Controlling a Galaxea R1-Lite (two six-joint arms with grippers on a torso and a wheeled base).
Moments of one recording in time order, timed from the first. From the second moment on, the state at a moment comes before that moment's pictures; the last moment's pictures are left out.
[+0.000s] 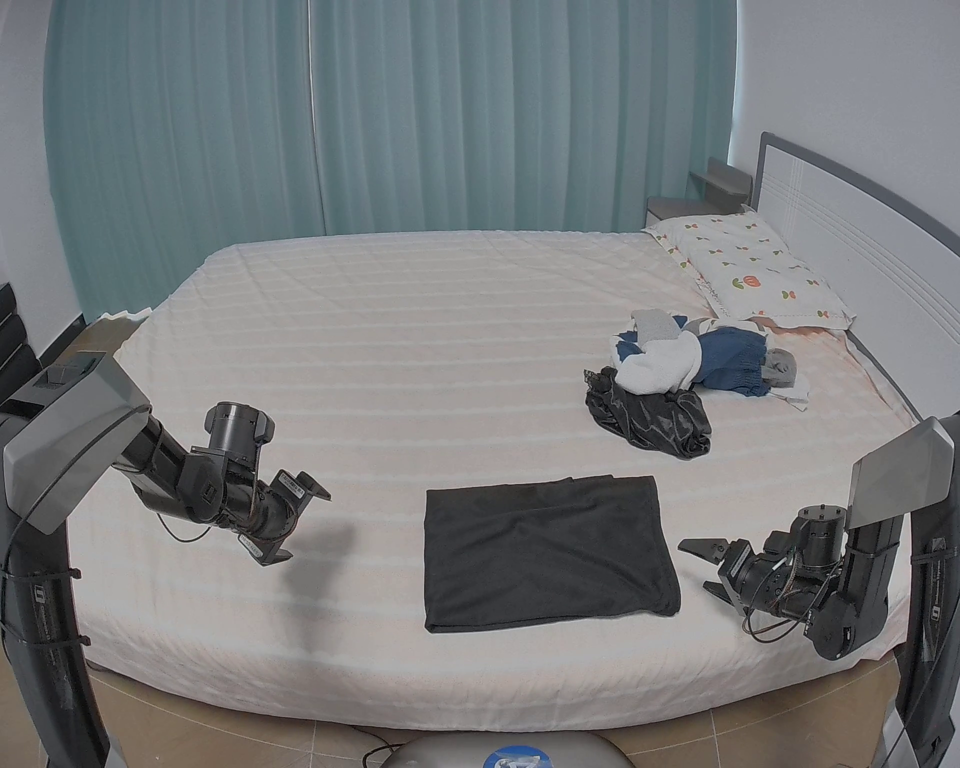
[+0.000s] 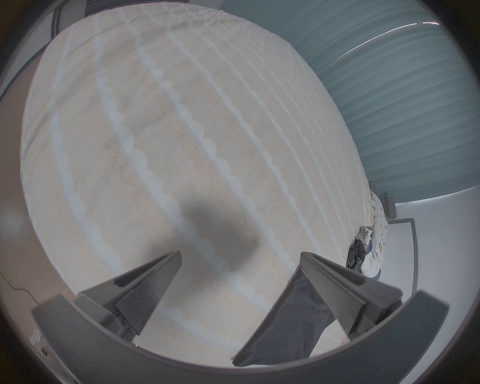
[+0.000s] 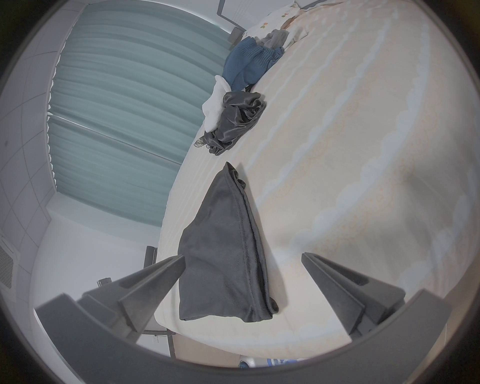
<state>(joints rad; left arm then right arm) -0.10 2.25 -1.11 -0.23 -0.13 -1.06 0.09 2.40 -0.35 -1.55 0.37 0.91</state>
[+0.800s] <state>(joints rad) -0.20 2.24 -1.15 -0.23 -0.14 -1.07 0.07 2.41 -0.38 -1.55 0.34 0.95</state>
